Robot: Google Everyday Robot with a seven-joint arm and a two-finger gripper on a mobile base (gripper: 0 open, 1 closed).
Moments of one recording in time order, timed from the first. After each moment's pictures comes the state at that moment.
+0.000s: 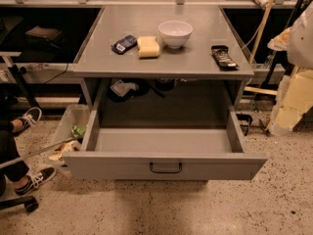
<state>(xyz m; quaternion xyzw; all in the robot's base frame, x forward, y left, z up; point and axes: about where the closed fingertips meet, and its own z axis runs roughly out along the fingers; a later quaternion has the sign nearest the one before) 0.438 -0.217 0.976 -0.60 0.78 -0.03 0.16</state>
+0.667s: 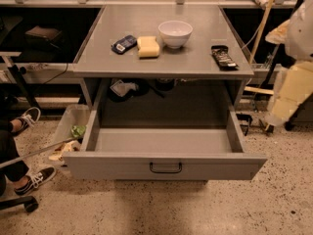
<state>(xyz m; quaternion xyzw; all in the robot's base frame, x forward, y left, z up) 0.454 -0.218 0.980 -0.61 0.78 -0.04 0.17</state>
